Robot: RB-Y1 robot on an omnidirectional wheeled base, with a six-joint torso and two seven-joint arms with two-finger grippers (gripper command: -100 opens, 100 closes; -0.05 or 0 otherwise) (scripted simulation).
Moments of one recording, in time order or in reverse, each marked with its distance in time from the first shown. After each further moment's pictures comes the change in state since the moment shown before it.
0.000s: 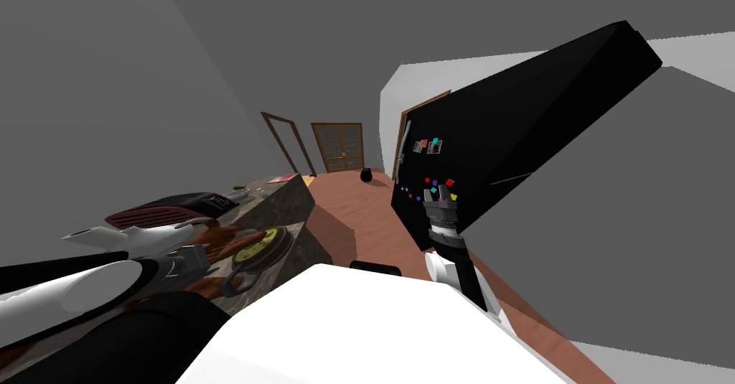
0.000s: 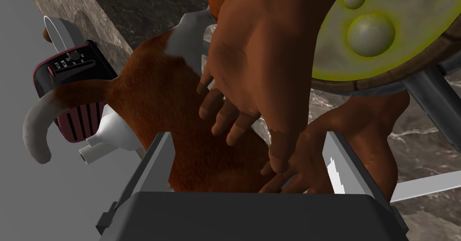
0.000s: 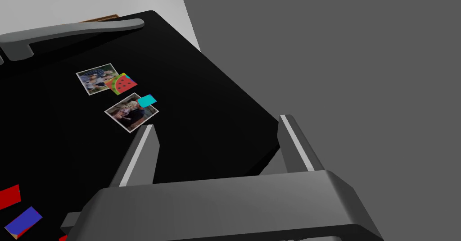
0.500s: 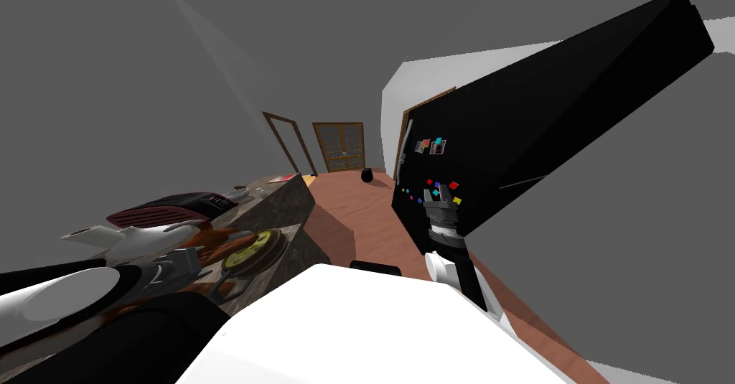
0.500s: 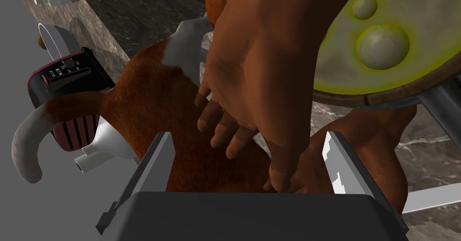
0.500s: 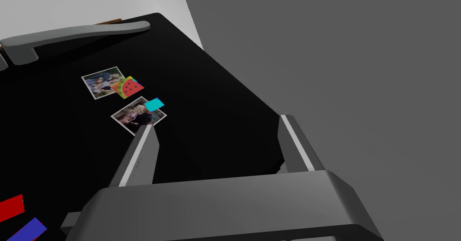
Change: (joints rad) left arm 0.056 0.063 -0.007 0.162 0.095 -0.117 -0.083; right arm 0.000 0.000 0.000 0.000 0.000 0.000 0.000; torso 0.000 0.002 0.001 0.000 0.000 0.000
